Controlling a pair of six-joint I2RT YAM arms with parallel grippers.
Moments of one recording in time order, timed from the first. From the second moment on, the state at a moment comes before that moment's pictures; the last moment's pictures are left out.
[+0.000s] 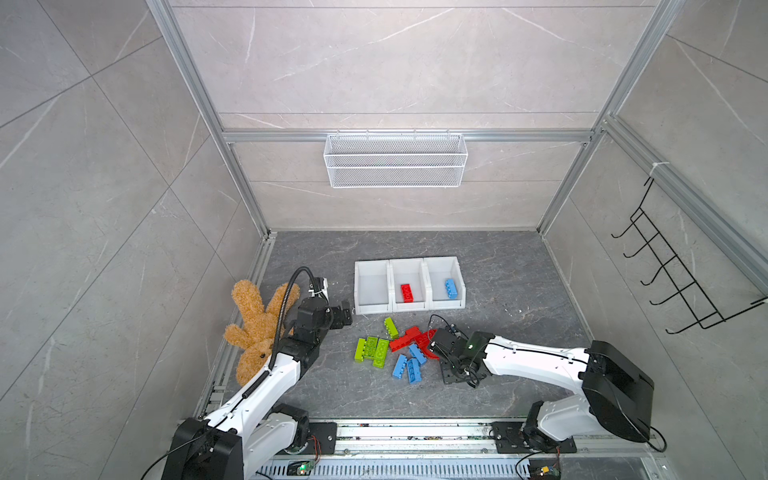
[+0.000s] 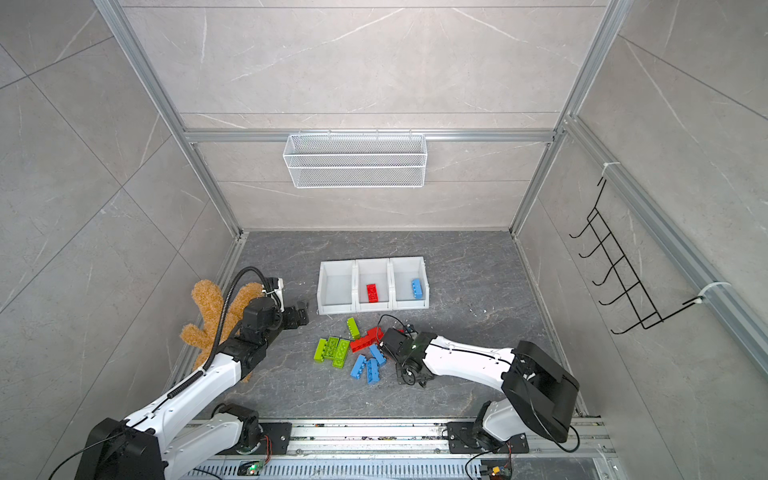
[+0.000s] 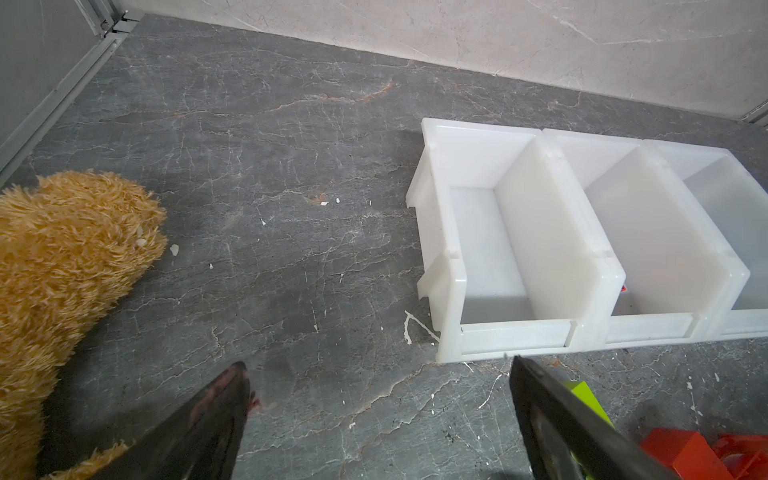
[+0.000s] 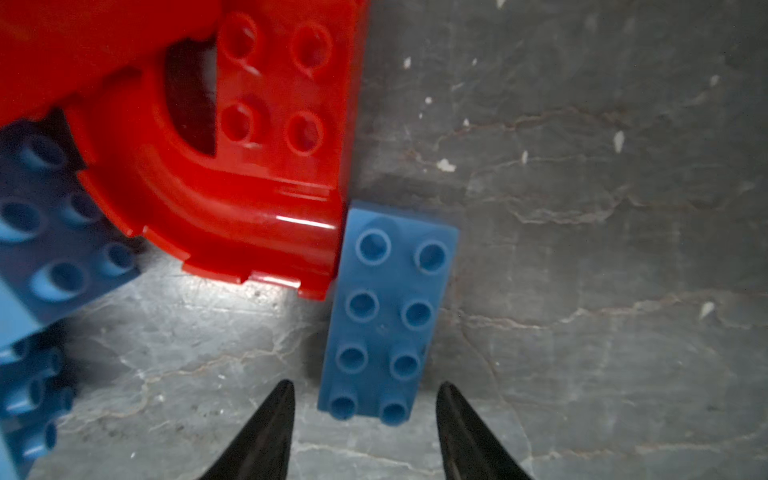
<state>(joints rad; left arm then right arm) -0.33 1.02 0.49 0.00 -0.14 -0.28 0.96 1.48 0.77 -0.75 0.18 0.81</state>
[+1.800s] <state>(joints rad) -0.33 1.00 0.49 0.00 -0.13 -0.29 0.42 1.96 1.47 -0.72 0.03 0.26</state>
